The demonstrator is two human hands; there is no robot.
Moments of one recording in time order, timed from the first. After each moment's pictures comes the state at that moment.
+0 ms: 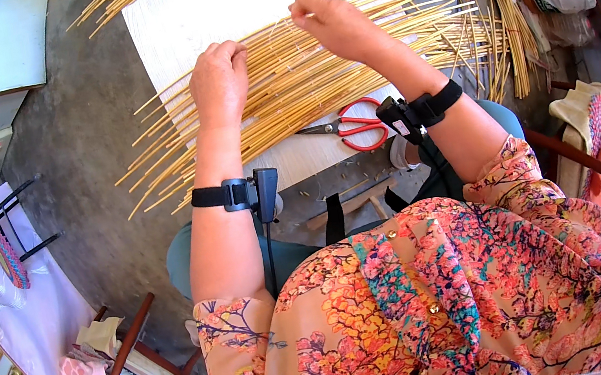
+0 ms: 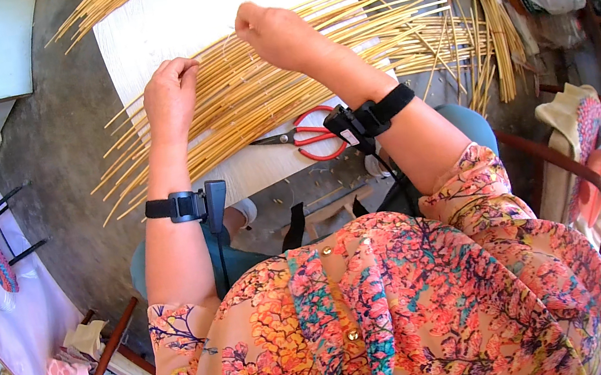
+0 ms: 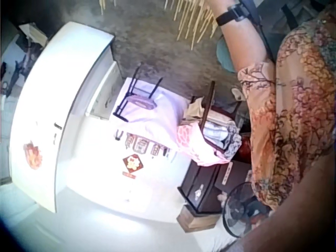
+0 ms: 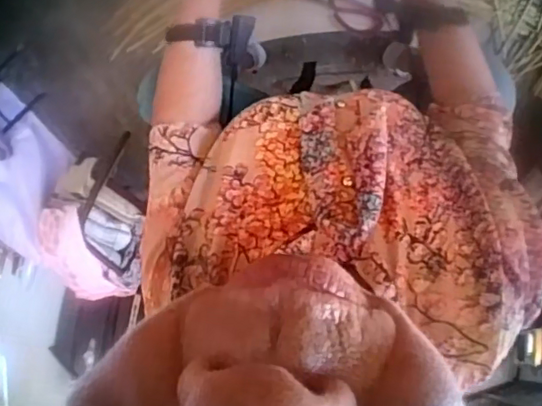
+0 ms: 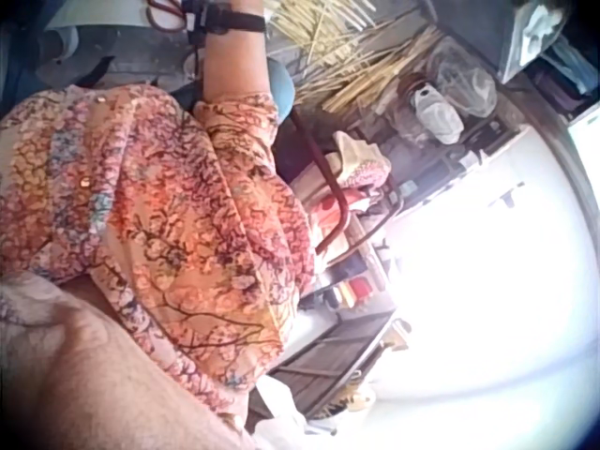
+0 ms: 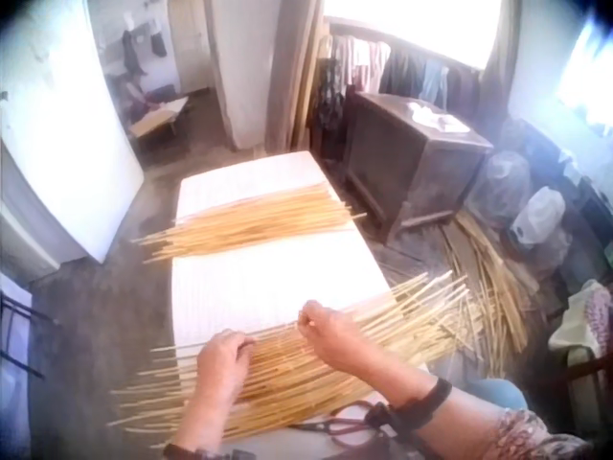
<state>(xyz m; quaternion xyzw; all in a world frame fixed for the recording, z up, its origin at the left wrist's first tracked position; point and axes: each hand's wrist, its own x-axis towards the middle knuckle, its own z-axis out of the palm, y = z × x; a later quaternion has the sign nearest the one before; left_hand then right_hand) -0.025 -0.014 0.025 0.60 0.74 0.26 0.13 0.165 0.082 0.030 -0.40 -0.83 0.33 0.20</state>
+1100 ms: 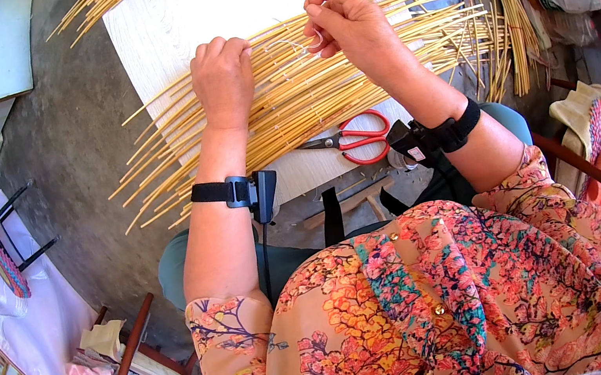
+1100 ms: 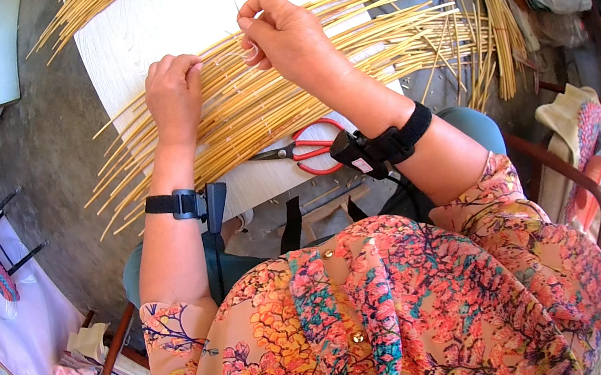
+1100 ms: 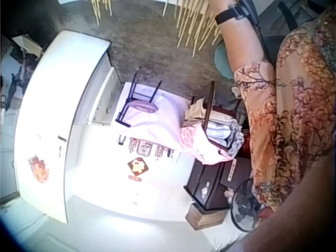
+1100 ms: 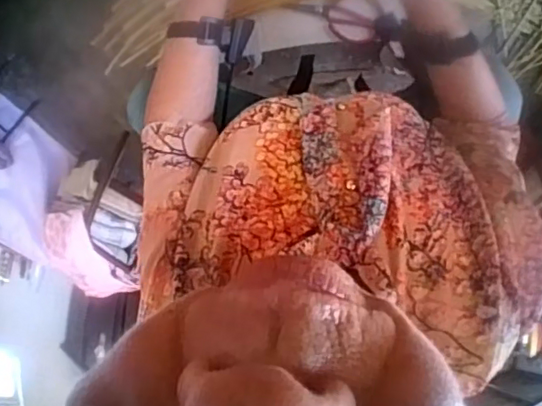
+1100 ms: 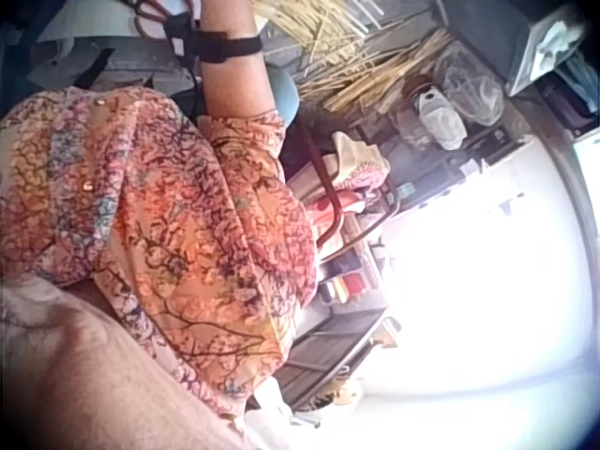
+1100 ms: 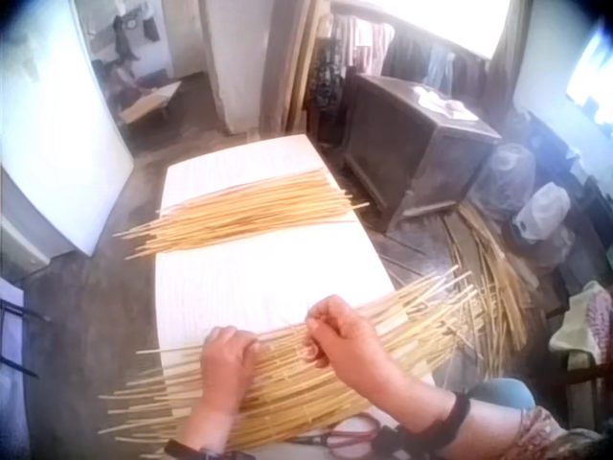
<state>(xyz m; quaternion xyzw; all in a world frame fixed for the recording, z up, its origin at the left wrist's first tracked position) -0.016 -0.008 -0.006 0.67 0.68 0.30 0.01 0.169 0.055 0.064 -0.48 -0.57 0.62 0.27</state>
